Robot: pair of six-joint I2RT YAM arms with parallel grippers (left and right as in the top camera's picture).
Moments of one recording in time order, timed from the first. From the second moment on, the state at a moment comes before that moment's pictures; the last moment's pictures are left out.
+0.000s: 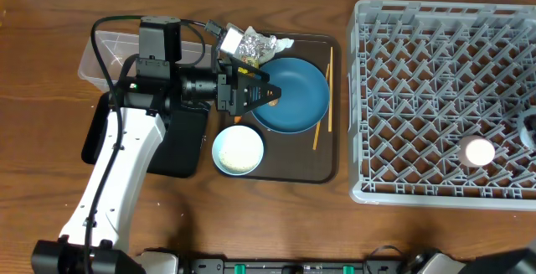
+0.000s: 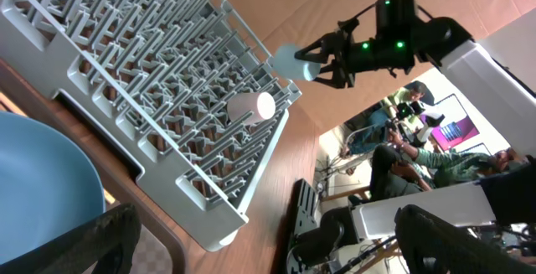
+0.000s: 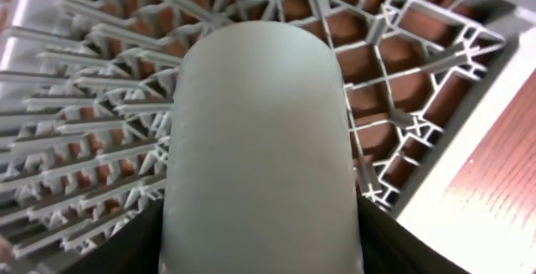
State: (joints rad) left arm -0.13 1.46 1.26 -0.56 1.29 -0.08; right arm -0.74 1.41 1.31 -1.00 -0.11 0.47
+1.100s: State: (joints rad) left arm -0.20 1.46 1.26 -0.82 0.82 -0.08; right arm -0.48 1.17 1.34 -0.94 -0.52 0.25
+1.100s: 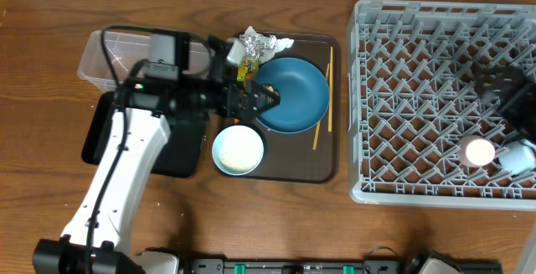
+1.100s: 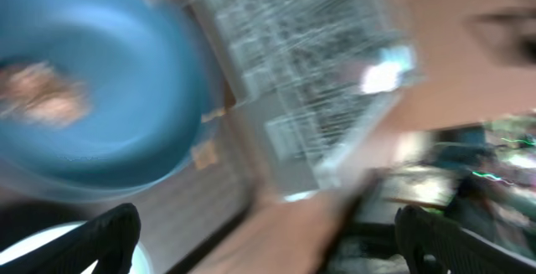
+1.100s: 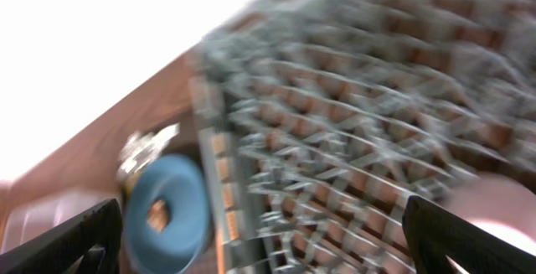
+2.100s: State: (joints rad) left arm -0.58 1.69 1.13 -0.93 0.06 -0.16; right arm -0.23 1.31 1.34 -0.83 -0.49 0.24
